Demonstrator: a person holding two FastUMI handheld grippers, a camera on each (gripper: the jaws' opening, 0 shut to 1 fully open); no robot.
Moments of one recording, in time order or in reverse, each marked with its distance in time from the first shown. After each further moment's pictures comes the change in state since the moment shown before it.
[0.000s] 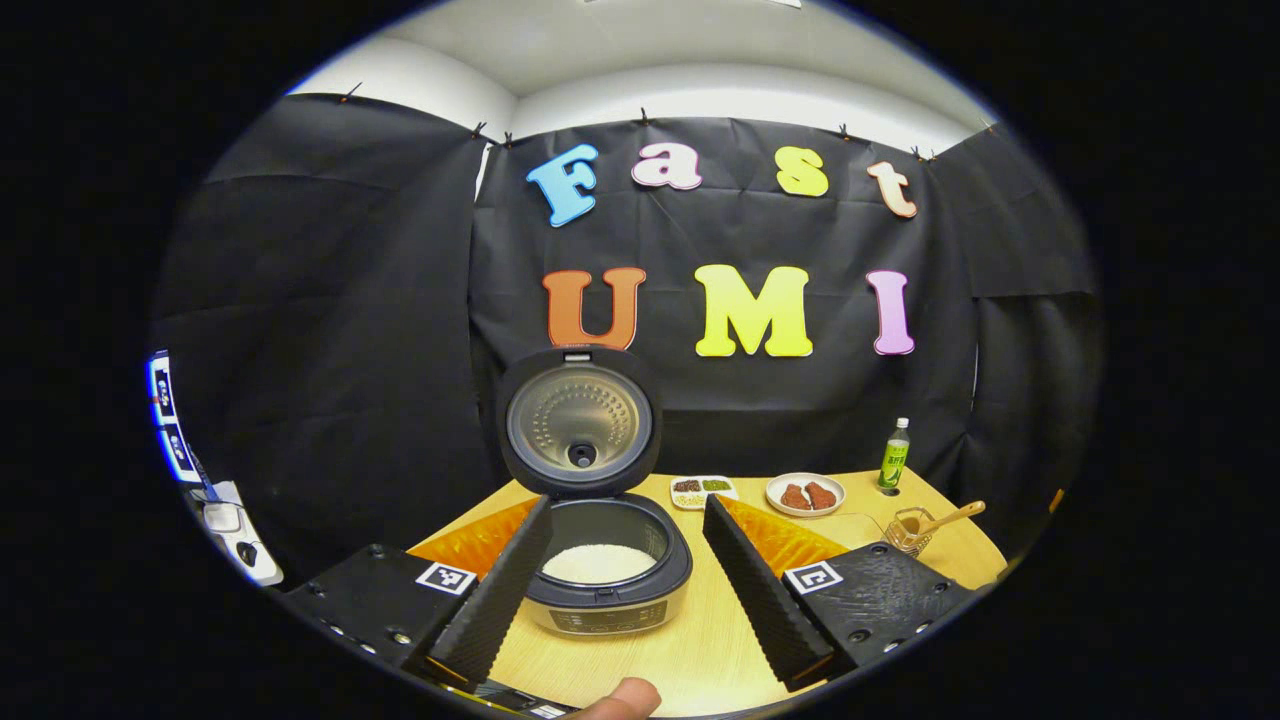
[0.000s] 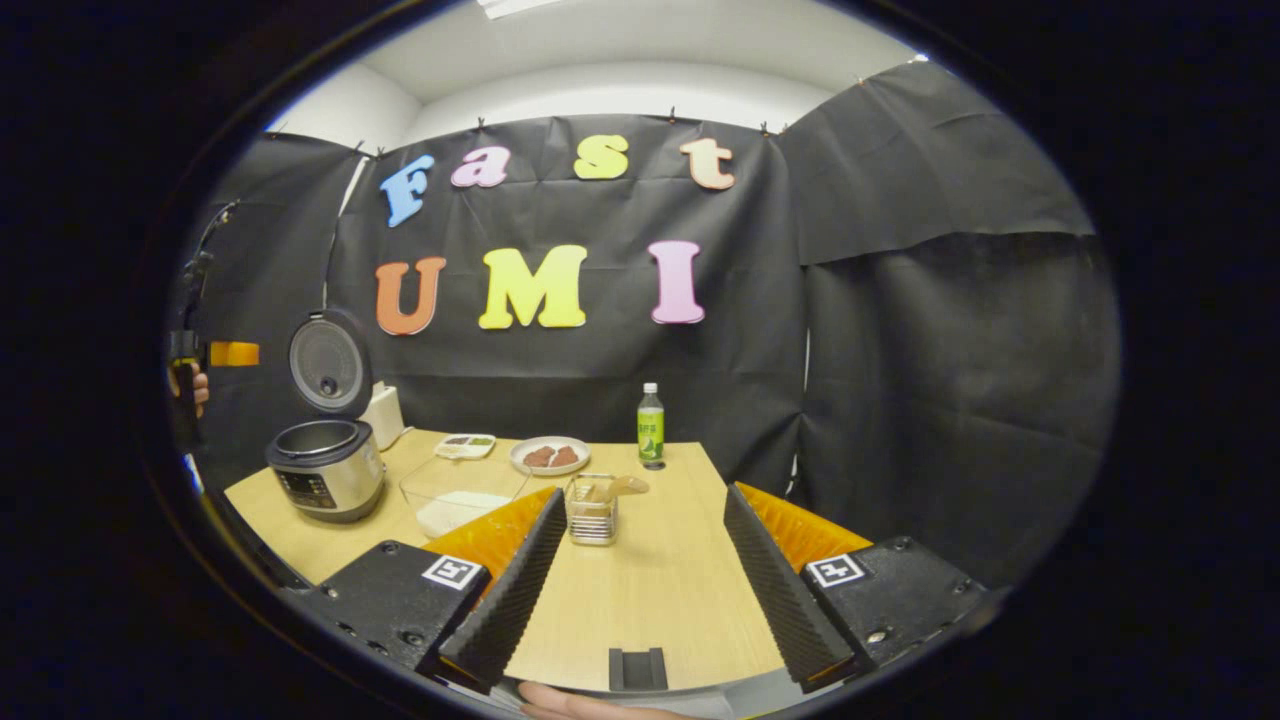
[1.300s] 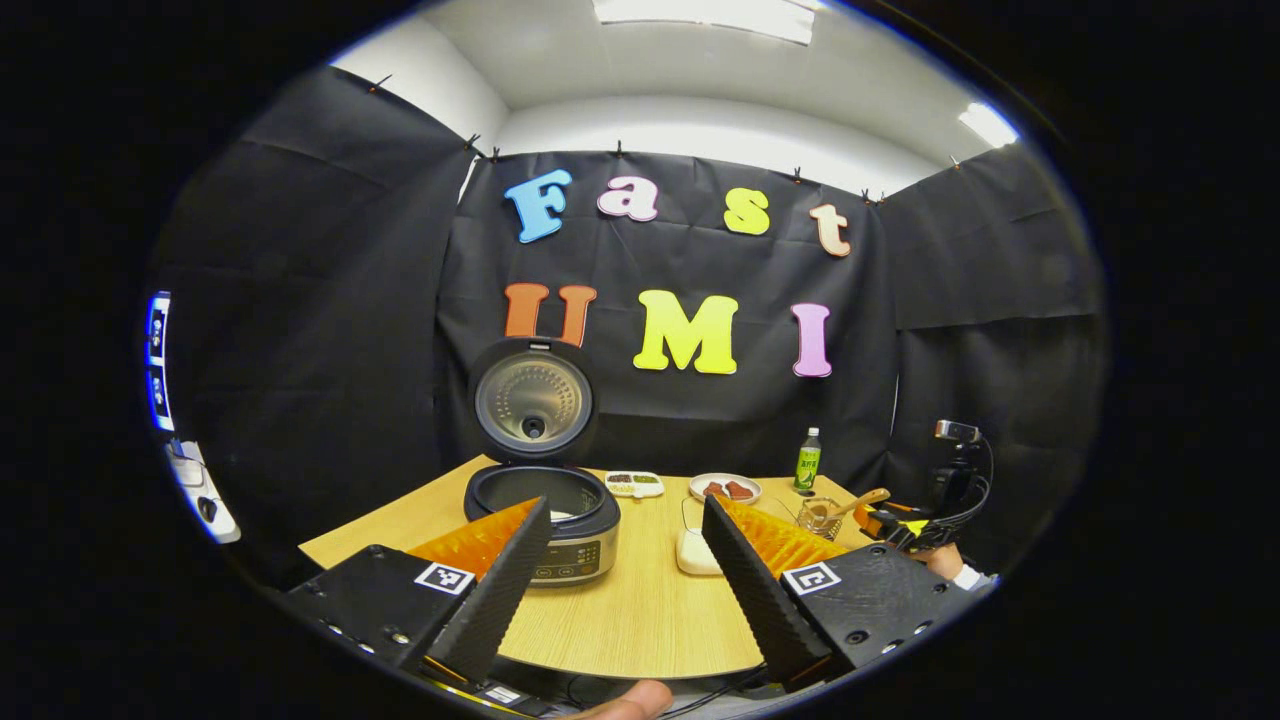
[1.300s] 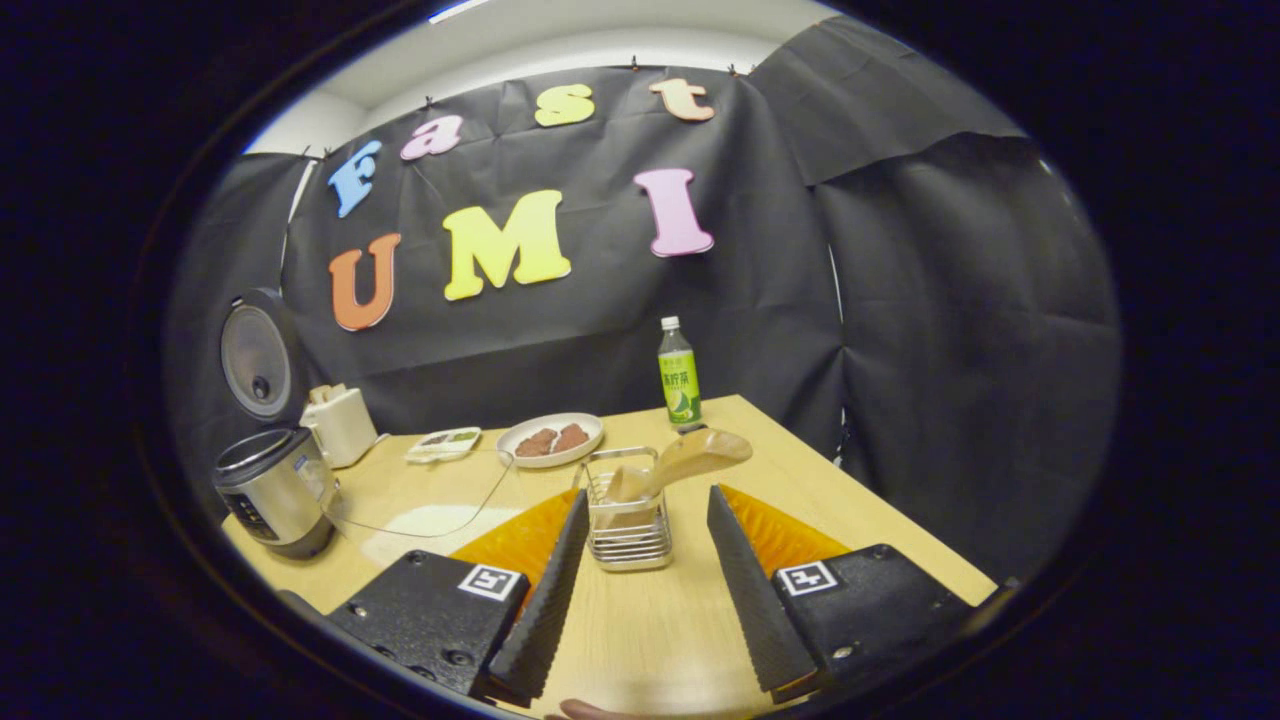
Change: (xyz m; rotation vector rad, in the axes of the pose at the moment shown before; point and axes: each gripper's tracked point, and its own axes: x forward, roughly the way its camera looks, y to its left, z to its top) left arm -0.106 -0.029 -0.052 -0.103 -0.062 -0.172; right arm 0.212 0.043 -0.100 0.175 0.066 -0.032
